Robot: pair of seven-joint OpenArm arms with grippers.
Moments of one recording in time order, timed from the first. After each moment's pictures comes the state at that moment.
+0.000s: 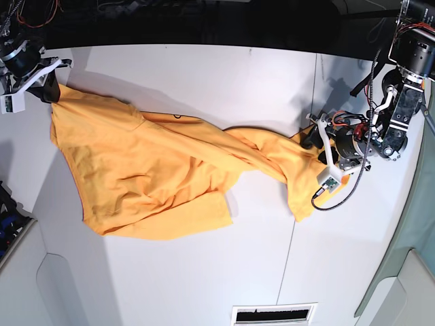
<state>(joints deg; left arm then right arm) -7.0 -30.7 17.9 70.1 -19.9 -29.3 38.7 -26.3 14.5 27.5 97.7 26.1 27.7 -38.8</state>
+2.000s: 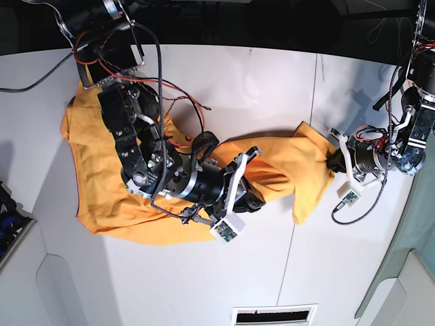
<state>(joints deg) -13.6 -34.0 18.2 60.9 -18.5 -30.2 28.8 13.8 -2.0 -20.9 86.7 17.6 27.8 -42.7</state>
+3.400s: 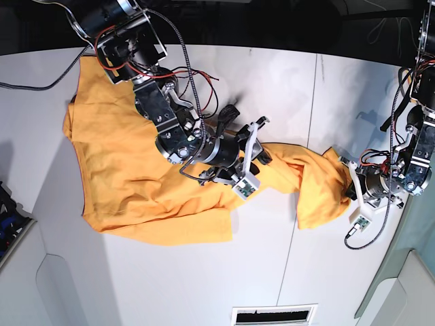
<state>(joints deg) -18.5 -34.3 18.2 60.5 -14.0 -23.4 29.3 16.2 -6.8 -27.0 57.1 3.4 25.4 -24.4</state>
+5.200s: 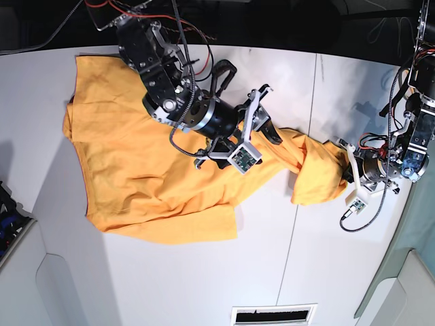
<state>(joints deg) -15.0 -34.3 18.2 60.6 -12.9 -25.7 28.5 1.9 -3.3 -28.5 81.3 1.4 23.2 -26.8</state>
